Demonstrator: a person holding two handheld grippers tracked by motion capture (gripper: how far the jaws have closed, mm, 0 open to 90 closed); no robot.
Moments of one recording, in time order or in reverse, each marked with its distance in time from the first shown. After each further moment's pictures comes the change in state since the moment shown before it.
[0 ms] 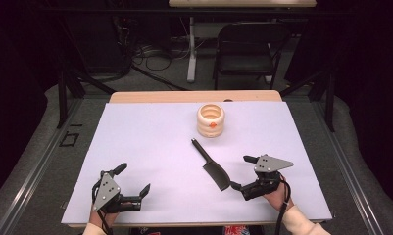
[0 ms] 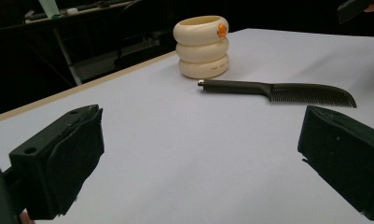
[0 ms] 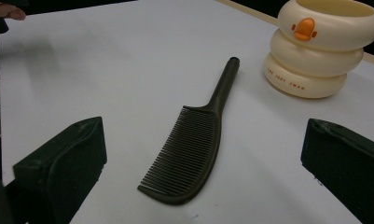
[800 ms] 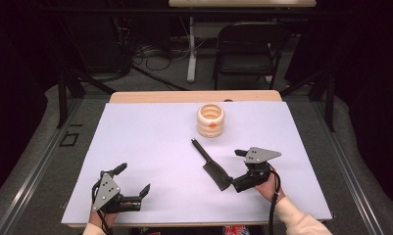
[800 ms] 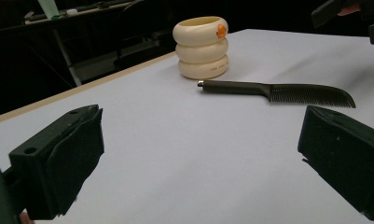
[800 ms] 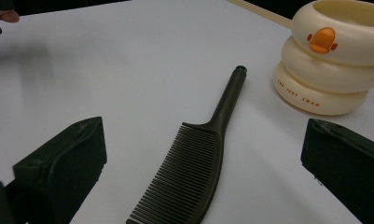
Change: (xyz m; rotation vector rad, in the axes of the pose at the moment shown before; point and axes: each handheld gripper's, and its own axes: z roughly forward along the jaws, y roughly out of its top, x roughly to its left) left arm 0.000 0.000 0.000 -0.002 0.000 -0.001; right arm -0.008 0.015 0.028 0.023 0.037 -0.008
